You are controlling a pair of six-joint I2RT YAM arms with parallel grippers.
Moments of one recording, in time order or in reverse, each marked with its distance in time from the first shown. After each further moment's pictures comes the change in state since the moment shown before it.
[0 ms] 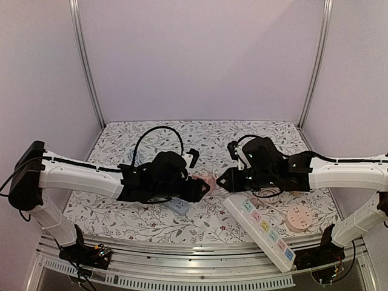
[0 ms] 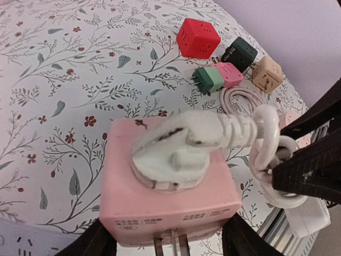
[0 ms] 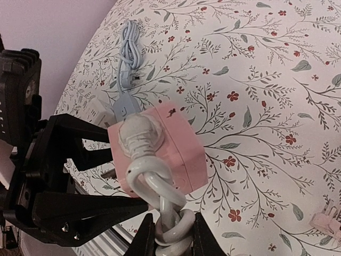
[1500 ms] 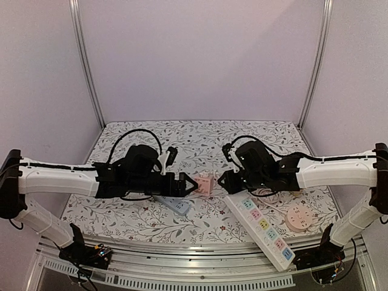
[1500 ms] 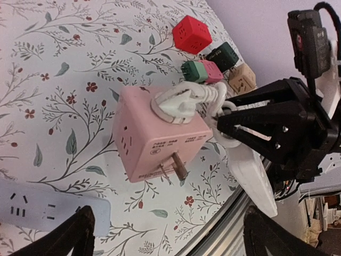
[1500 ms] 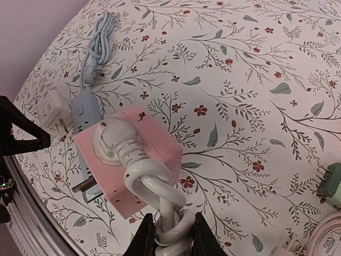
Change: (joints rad) left arm 0.133 -0.227 -0.166 -0.019 0.258 -0.177; right arm -0.034 0.111 0.000 0.048 0.097 -0.214
